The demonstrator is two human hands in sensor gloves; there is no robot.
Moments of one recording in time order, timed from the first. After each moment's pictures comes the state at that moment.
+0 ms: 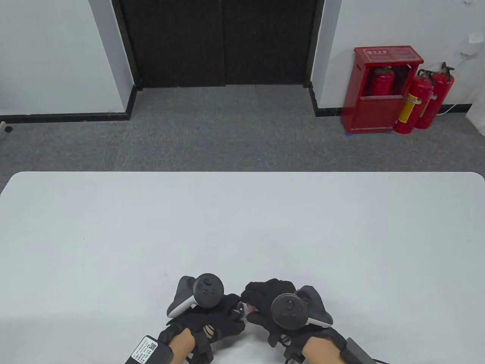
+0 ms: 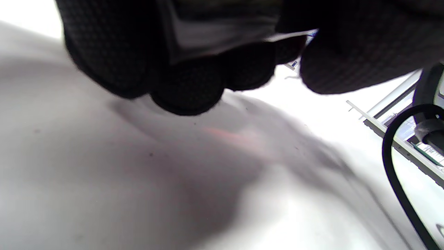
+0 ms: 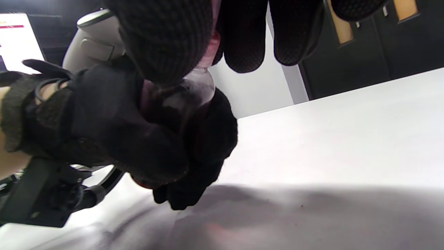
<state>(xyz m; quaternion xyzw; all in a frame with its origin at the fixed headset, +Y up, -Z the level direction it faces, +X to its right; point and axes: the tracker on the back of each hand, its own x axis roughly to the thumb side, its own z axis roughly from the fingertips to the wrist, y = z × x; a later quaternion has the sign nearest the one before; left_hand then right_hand) -0.123 -0.759 -0.326 -0.19 -0.22 0.23 0.93 0.074 -0.709 -0.289 0.34 -0.02 0.92 0.21</state>
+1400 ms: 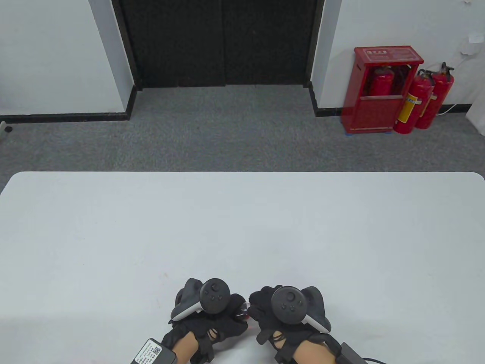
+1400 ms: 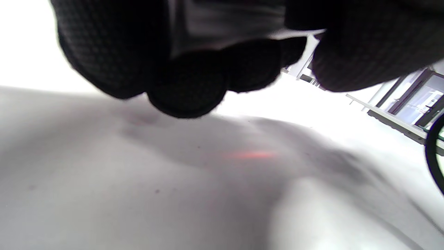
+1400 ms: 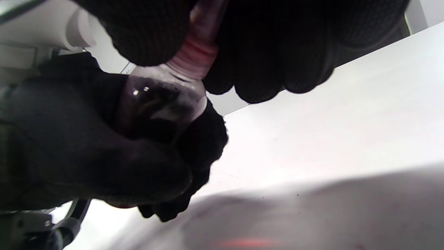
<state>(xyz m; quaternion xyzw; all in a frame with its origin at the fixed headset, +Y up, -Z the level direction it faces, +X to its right) -0.116 -0.749 -0.320 -0.13 -0.23 0.18 0.95 0.080 -0.712 -0.290 0.22 0.01 0.93 0.28</state>
